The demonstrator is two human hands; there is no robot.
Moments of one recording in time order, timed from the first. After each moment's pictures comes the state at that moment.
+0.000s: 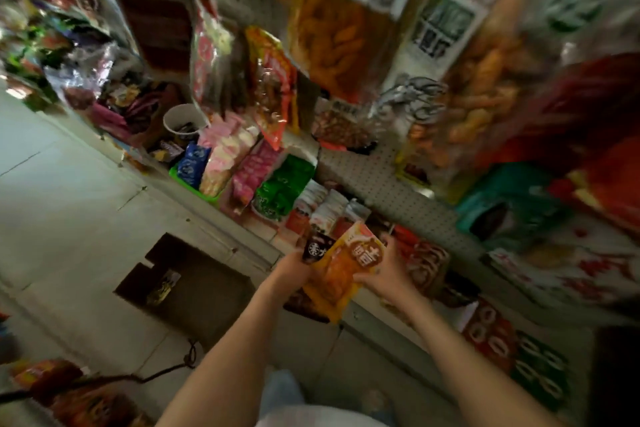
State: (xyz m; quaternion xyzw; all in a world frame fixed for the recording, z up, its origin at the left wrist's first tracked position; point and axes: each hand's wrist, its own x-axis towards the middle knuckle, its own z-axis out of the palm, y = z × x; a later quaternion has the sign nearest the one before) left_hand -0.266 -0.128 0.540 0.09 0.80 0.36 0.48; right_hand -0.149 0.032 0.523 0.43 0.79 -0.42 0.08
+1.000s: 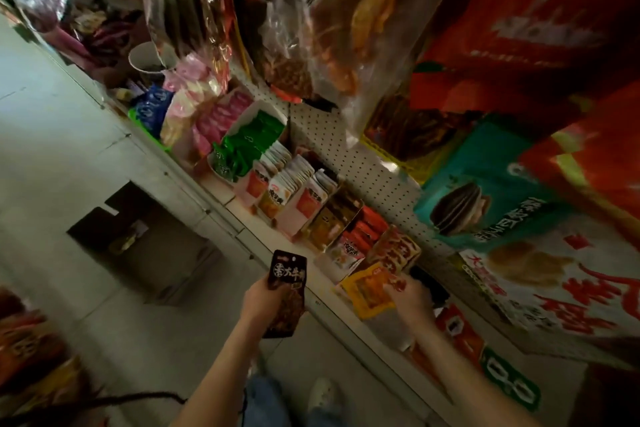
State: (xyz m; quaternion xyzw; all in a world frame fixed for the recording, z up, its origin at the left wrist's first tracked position) left_hand -0.128 -0.045 0.425 -0.08 0.82 0.42 0.38; right_hand -0.014 0.190 0.422 0.46 0.80 -0.37 0.13
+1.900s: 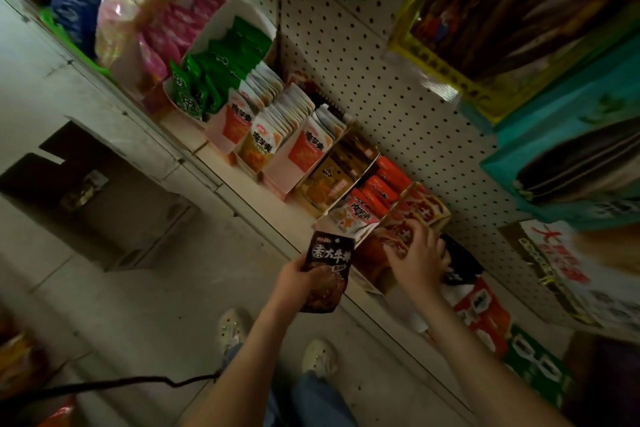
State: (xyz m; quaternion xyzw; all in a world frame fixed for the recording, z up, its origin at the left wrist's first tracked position) left_hand -0.115 0.006 0.291 -0.12 0.68 0.53 0.49; right_hand -0.038 0.201 0.301 0.42 0.89 -0.17 0.07
